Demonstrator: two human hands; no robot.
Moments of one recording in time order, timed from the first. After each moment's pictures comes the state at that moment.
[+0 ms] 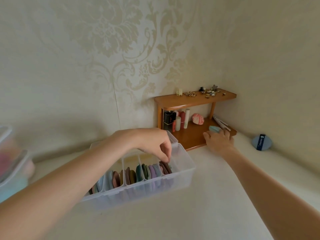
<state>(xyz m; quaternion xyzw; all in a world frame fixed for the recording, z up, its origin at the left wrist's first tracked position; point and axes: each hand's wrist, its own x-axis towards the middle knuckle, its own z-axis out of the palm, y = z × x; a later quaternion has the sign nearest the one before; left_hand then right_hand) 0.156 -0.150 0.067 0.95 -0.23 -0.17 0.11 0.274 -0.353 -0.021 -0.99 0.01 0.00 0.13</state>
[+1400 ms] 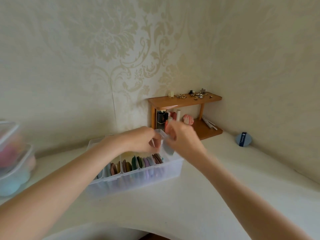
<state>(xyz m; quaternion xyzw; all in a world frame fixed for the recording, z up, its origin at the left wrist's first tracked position) 0.129 -0.146 0.056 0.97 -0.17 -0.06 0.15 0.151 -0.297 0.036 -0.90 -0.28 -0.16 0.28</state>
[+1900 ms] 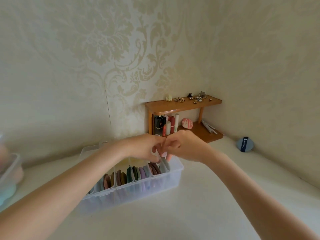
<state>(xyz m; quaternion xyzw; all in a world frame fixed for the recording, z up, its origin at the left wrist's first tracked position) 0.153 -0.151 0.048 0.95 -0.23 -0.09 0.17 0.166 -0.313 0.054 -0.91 -0.35 0.00 0.21</state>
